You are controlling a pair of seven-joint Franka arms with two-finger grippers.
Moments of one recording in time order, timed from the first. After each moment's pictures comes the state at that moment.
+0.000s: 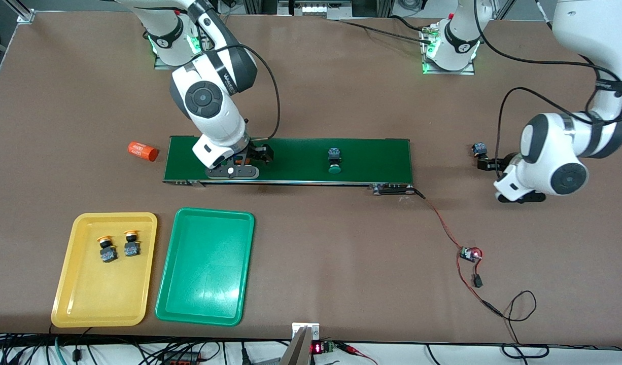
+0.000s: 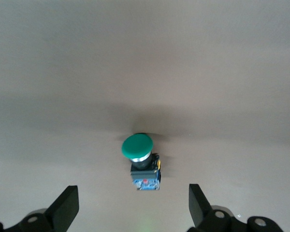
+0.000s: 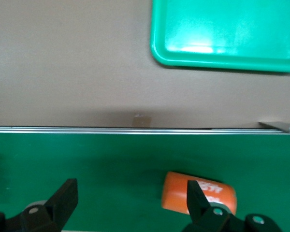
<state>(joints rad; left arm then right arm) 0.01 0.40 0.04 -2.01 0.11 1.93 -0.05 0.48 0.36 0.12 -1.85 0.01 2.22 0.60</state>
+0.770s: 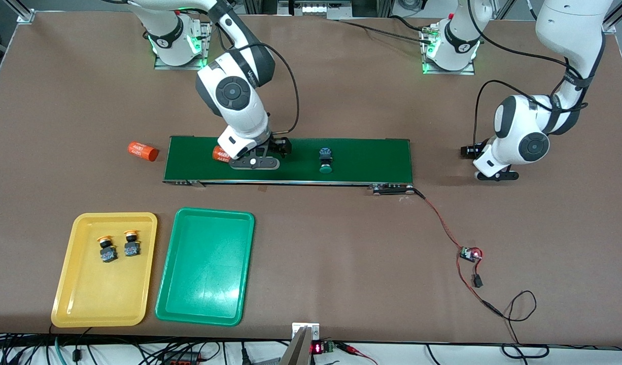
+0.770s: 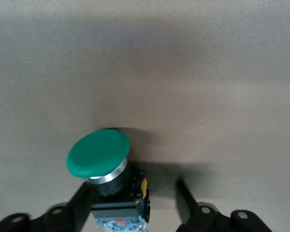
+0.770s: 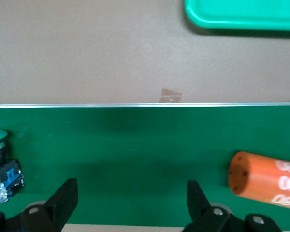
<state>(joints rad) 0.03 0.36 0.04 -2.35 0.11 2.32 -0.05 0.55 0.40 0.13 -1.87 0.01 2.28 0.69</state>
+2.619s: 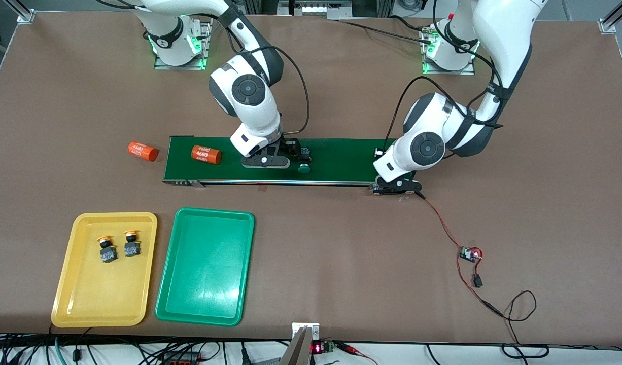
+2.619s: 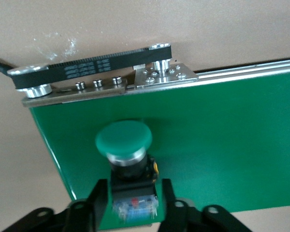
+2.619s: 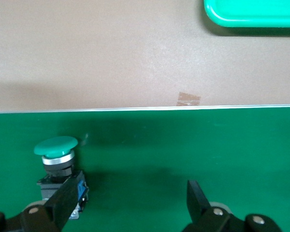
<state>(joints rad) -0.15 0.46 -0.33 -1.90 -0.03 2.03 -0.34 0.58 0.44 0.14 -1.88 -0.06 2.37 0.78</state>
